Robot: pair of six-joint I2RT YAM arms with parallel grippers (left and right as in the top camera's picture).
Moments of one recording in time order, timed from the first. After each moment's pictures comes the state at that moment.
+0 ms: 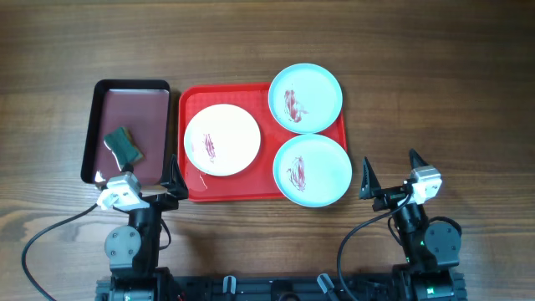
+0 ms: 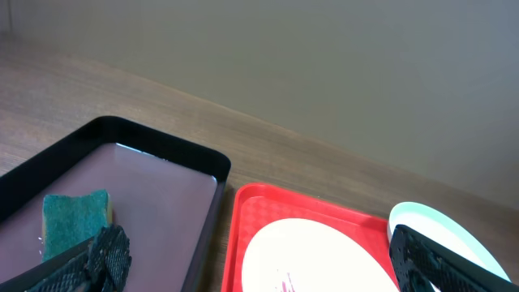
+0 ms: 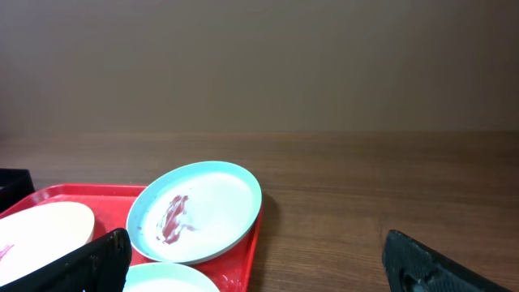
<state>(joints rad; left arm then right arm) 0.03 0.01 0.01 -0.07 0.00 -0.36 0.09 0.03 0.01 0.00 -0.10 0.08</state>
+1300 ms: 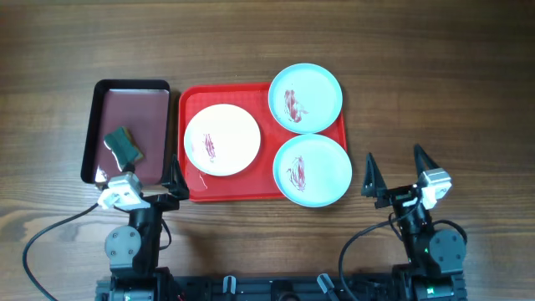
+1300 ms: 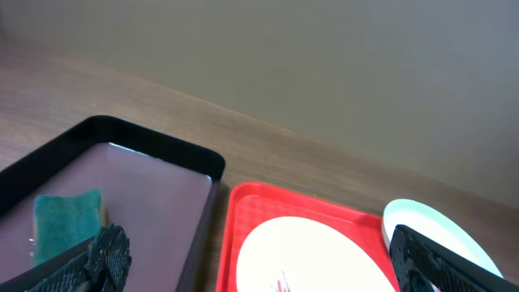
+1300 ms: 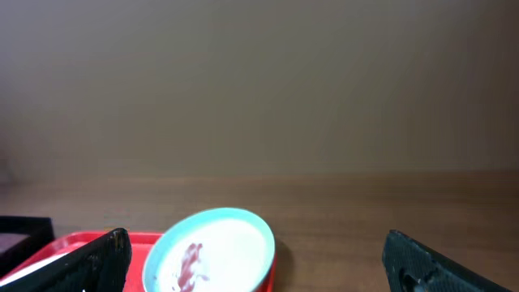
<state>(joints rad) 0.03 0.01 0.01 -0.07 0.02 -0.36 0.09 0.03 0.01 0.15 -0.12 0.14</state>
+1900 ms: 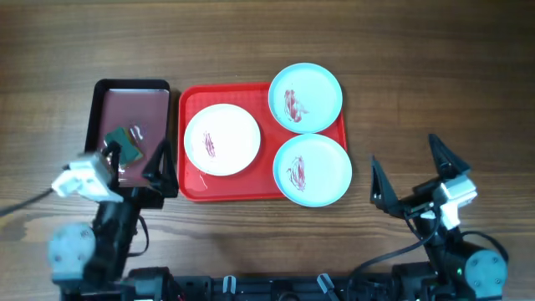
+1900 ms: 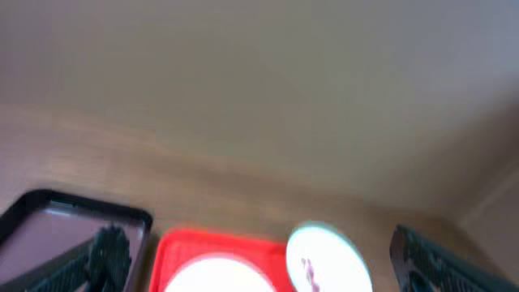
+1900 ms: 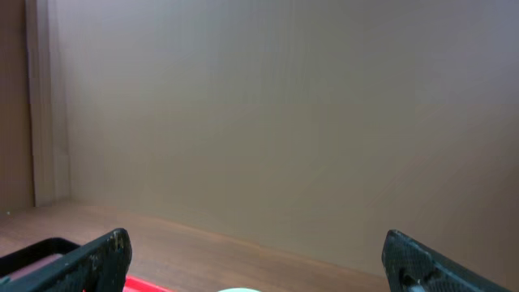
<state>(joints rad) 0.03 0.36 0.69 -0.44 0.18 -0.39 0.09 0.15 0.35 0.07 -0.29 0.02</state>
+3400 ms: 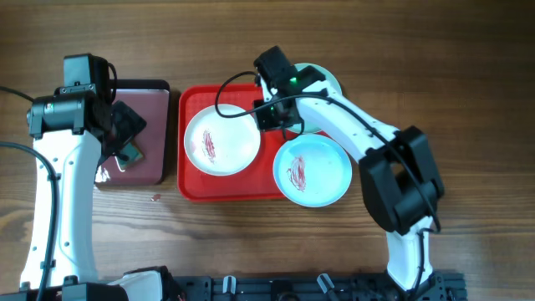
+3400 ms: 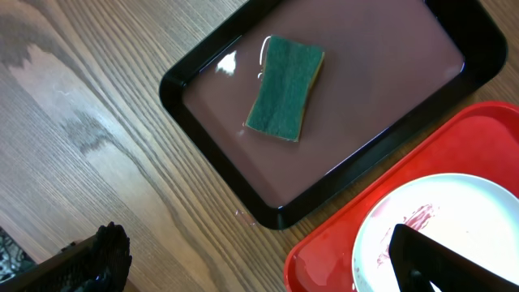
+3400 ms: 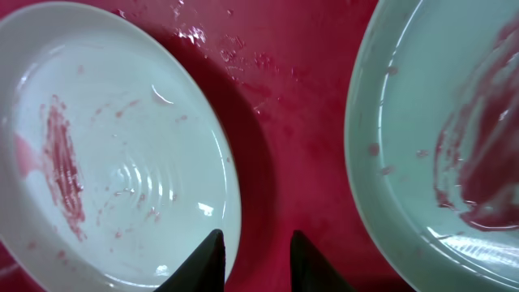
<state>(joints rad) 0.11 1.43 1.38 -1.29 -0.26 -0.72 0.58 2.13 1.63 -0.80 -0.18 0.36</state>
